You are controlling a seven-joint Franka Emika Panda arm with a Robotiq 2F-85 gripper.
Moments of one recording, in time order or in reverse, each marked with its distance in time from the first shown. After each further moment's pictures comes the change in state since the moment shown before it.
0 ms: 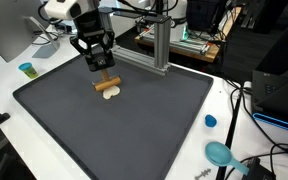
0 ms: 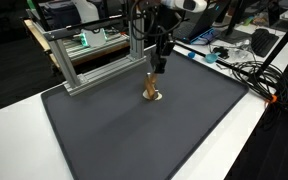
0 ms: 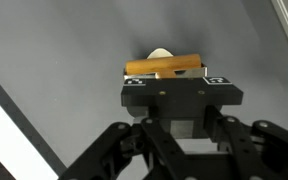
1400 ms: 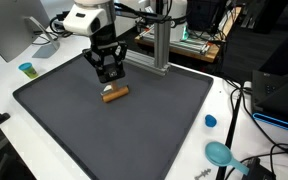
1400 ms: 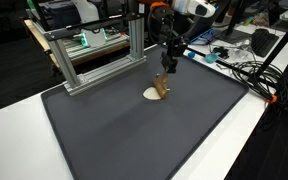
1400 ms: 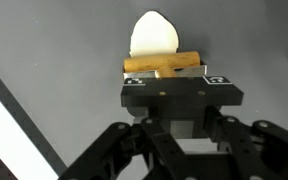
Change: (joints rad) arm 0.045 0.043 0.045 0.000 -0.014 0.069 0.059
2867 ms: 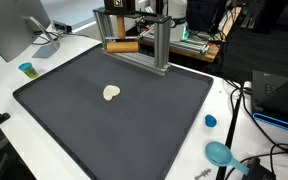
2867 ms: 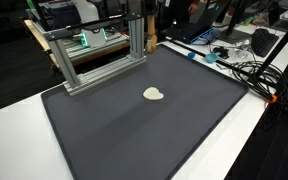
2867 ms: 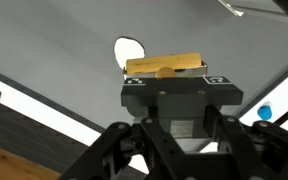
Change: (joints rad) arm -0.030 -0.656 -0.039 -0.413 0.199 -0.043 0.296
